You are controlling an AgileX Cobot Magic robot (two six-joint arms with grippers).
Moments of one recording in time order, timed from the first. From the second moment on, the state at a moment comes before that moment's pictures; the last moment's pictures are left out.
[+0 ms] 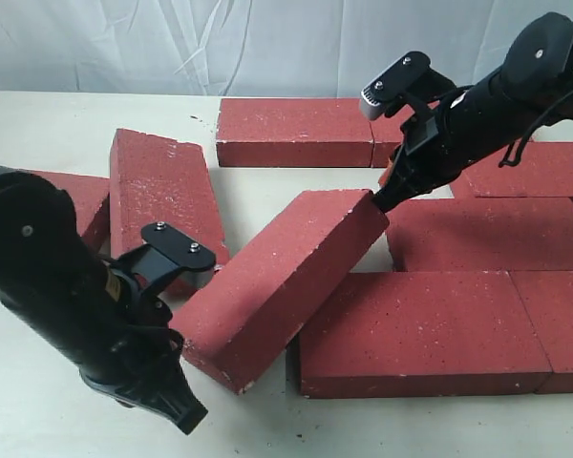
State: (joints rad) left arm -0.74 1.48 -0.72 -0.35 0.73 0.21; right arm 0.29 1.77 -1.11 0.46 0.54 -0.92
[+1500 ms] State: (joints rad) left arm -0.56 1.81 -0.99 -0.25 0.13 0.56; right arm 0.25 1.78 -1.13 0.38 0.27 -0.85
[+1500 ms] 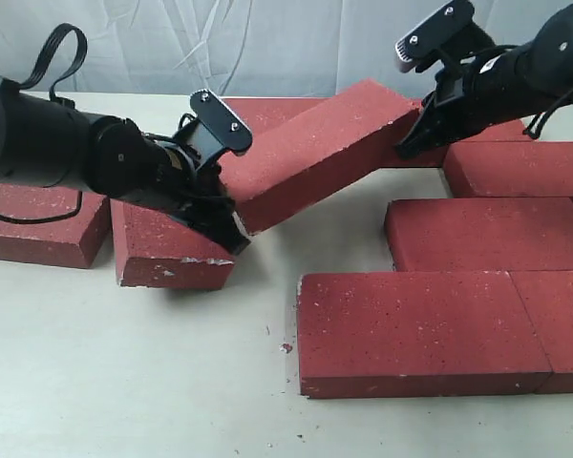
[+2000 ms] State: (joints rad) left arm -0.39 1.81 -1.03 -0.23 0.15 0.57; right arm 0.29 1.83 -1.11 0.40 0.20 -0.85
